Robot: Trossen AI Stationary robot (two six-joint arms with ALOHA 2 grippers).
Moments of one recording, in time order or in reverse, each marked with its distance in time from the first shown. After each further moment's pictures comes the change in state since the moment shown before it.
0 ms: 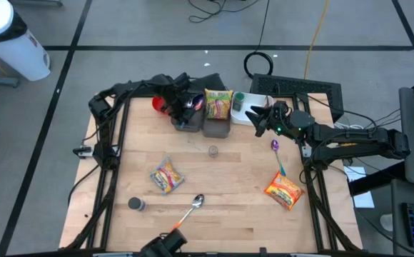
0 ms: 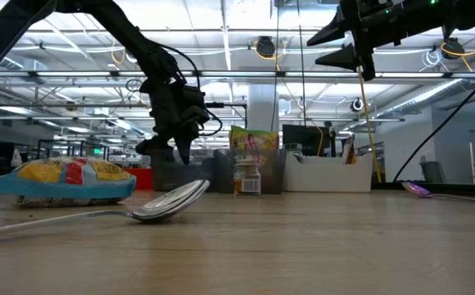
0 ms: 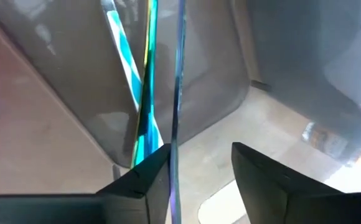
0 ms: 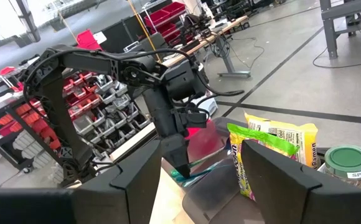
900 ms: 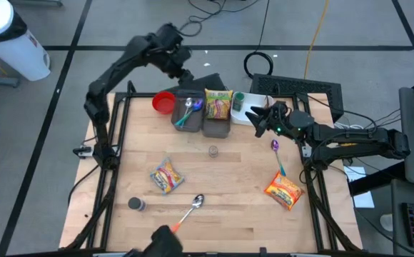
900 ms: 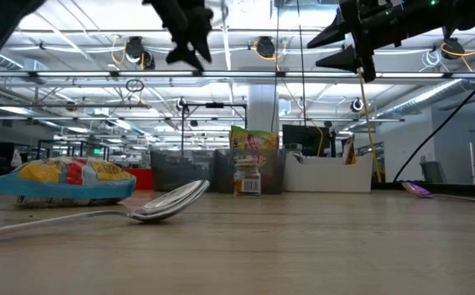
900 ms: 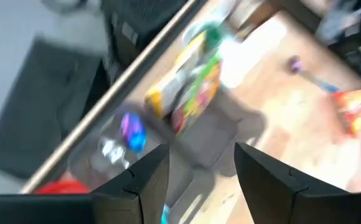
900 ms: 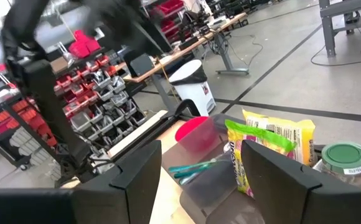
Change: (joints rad) left arm -0.015 -0.064 0.792 -0.344 -0.165 0.299; right arm 0.000 0.000 0.000 -0.017 0.001 0.000
